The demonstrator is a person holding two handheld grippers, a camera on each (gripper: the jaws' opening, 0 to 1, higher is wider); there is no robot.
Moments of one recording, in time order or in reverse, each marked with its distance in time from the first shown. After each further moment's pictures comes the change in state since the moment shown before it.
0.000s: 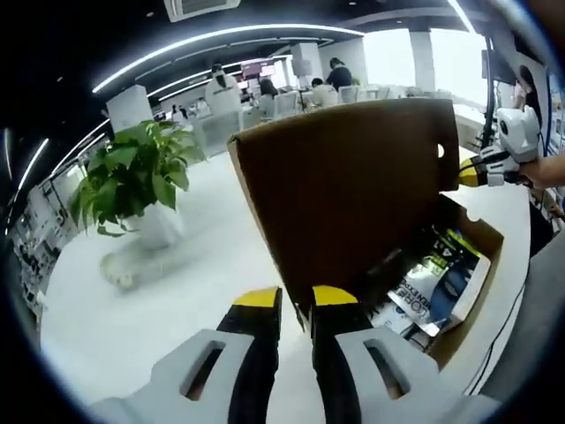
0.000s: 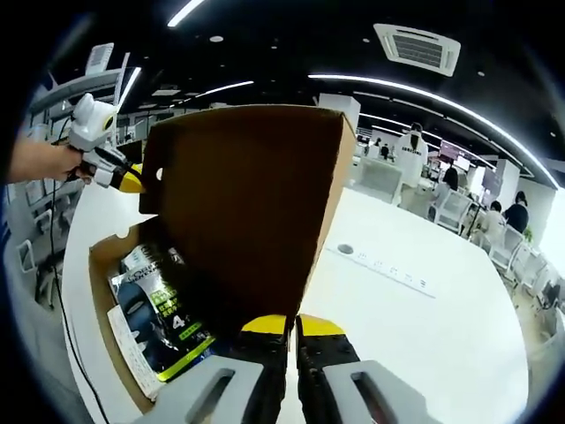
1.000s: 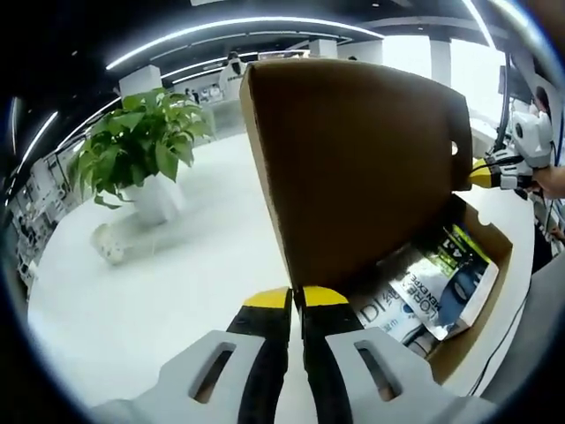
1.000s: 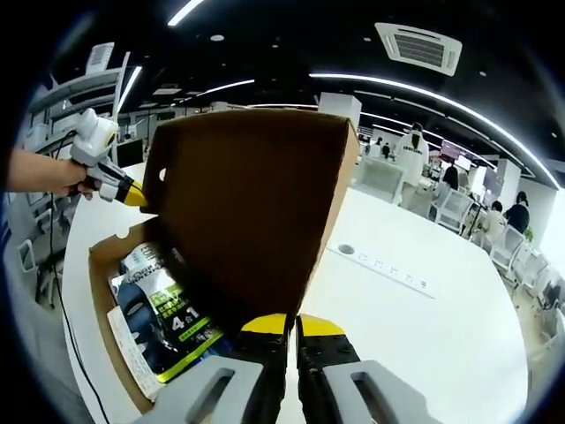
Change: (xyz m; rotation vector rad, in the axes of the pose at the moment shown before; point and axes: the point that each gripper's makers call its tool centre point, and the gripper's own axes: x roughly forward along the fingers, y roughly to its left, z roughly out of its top) left arm 0.015 0.004 -0.017 -0.092 0.021 0.018; right arm 0.003 -0.001 0.002 0.001 0.006 0.005
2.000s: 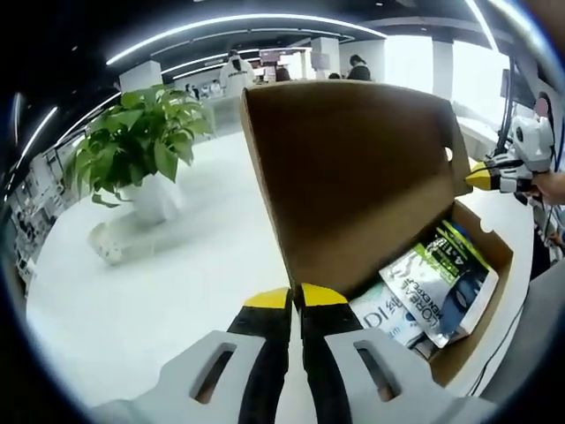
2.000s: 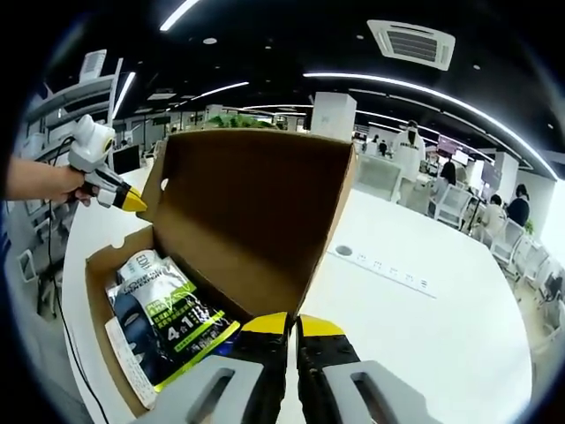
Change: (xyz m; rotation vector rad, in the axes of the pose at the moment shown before) left arm 0.006 0.004 0.007 -0.021 0.016 -0.008; right arm 0.007 -0.007 0.006 0.034 -0.001 -0.001
